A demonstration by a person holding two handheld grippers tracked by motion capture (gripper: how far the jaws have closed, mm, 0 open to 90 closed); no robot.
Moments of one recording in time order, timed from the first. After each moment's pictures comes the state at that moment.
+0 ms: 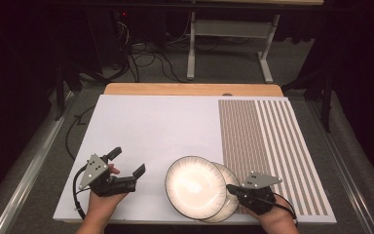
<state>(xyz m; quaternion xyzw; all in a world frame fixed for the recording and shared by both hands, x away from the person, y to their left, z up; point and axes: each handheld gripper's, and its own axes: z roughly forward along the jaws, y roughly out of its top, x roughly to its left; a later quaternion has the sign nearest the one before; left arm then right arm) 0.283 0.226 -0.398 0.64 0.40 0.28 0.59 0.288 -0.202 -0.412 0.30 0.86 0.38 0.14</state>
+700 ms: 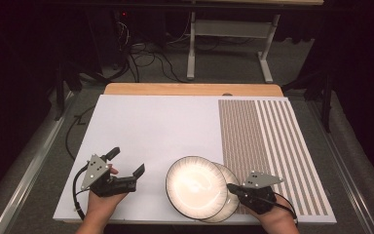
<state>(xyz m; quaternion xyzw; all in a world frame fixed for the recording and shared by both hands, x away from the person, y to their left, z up) 0.281 0.222 -0.397 0.65 0.39 0.29 0.58 0.289 -0.204 -0.411 0.30 0.86 0.39 0.14</state>
